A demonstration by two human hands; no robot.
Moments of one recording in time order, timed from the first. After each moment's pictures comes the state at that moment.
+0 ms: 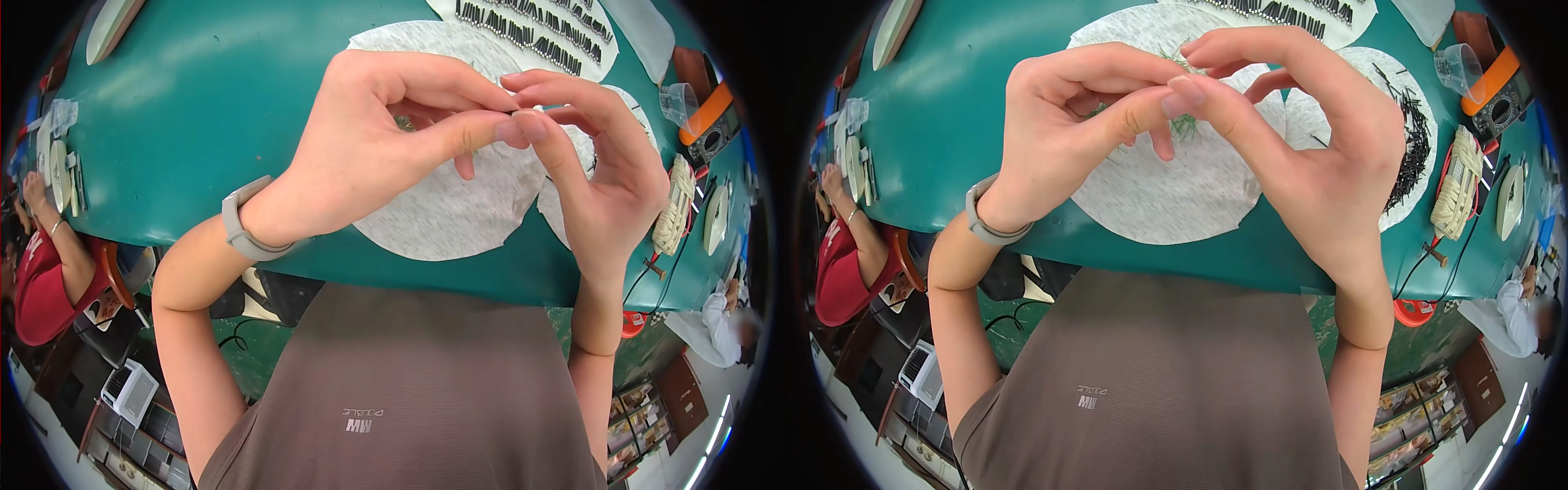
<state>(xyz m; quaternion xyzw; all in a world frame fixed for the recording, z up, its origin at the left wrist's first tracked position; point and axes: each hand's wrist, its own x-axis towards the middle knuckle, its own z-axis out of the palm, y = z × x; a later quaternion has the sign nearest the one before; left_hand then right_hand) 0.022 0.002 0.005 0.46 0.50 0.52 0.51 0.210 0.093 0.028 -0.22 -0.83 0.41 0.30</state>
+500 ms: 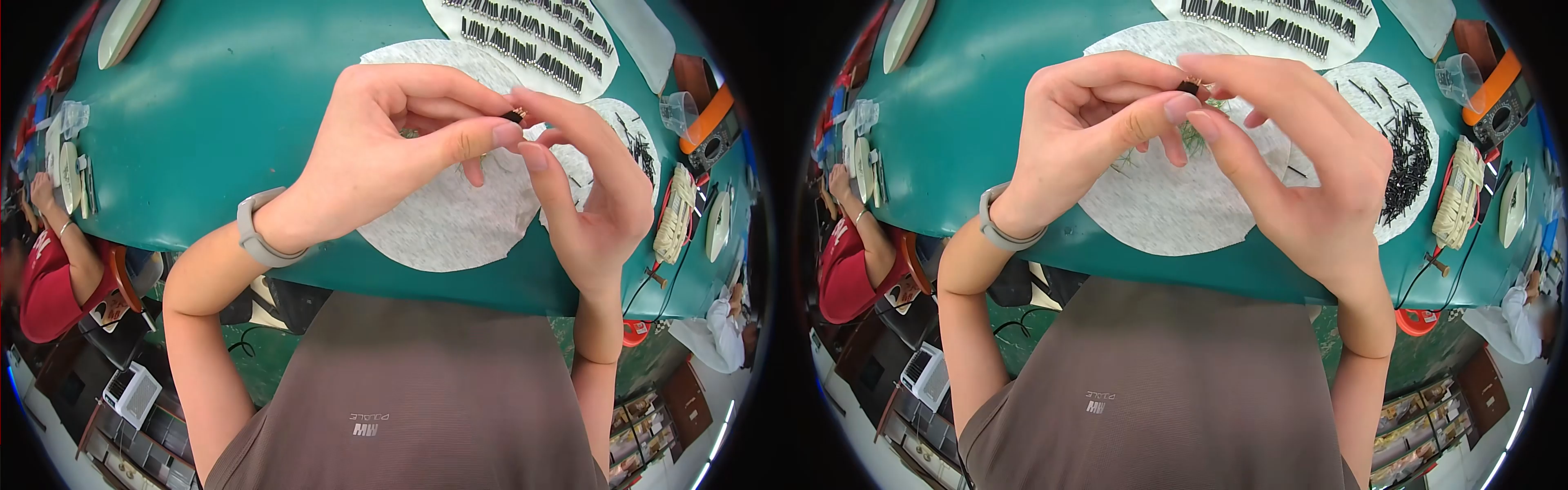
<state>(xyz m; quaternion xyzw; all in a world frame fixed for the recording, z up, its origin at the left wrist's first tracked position) 0.018 0.005 0.003 0.41 0.46 0.56 0.56 0.208 0.090 0.025 -0.20 -0.87 0.34 0.31</state>
